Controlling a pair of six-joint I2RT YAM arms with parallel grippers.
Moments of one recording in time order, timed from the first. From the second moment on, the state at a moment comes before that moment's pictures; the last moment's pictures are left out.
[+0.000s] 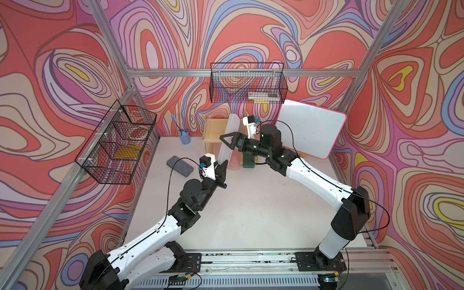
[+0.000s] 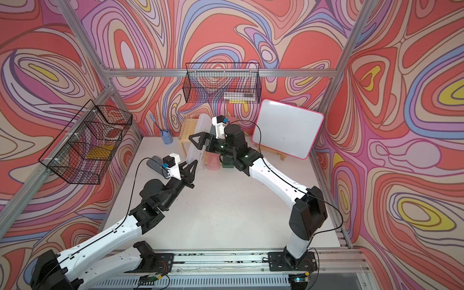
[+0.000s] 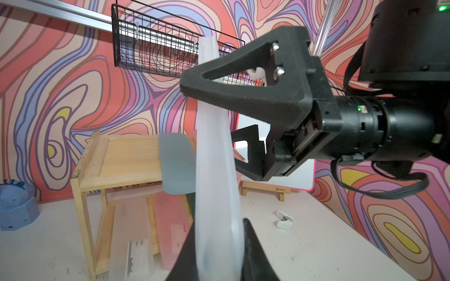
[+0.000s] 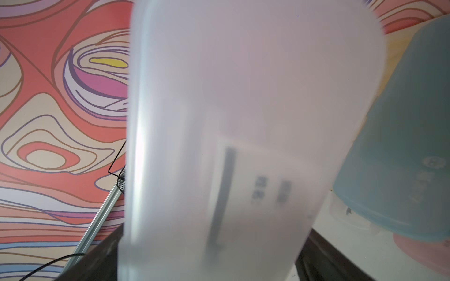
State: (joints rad) left arm -0.70 0.94 0.61 0.45 -0.22 -0.17; right arm 0.66 1.72 1.58 0.00 -0.39 0.78
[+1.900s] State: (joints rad) left arm -0.59 1.04 0.69 0.11 -0.39 -0.29; right arm 0.31 1.83 1.16 -0.92 0.00 0.26
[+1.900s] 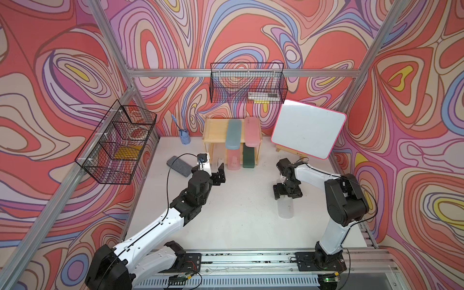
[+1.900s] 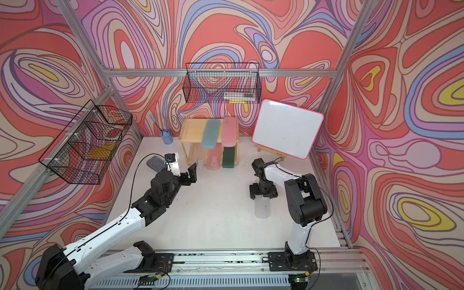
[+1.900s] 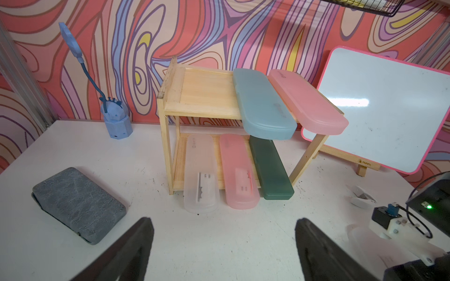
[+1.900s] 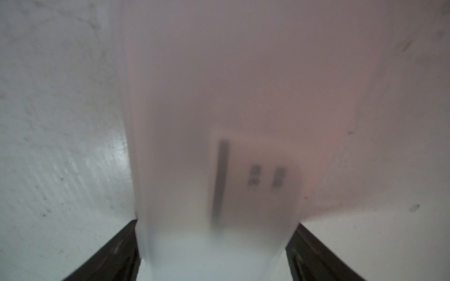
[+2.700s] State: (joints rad) left arm -0.34 1.53 0.91 0.40 0.22 -0.93; right arm 0.31 1.48 1.43 -0.96 0.06 0.27
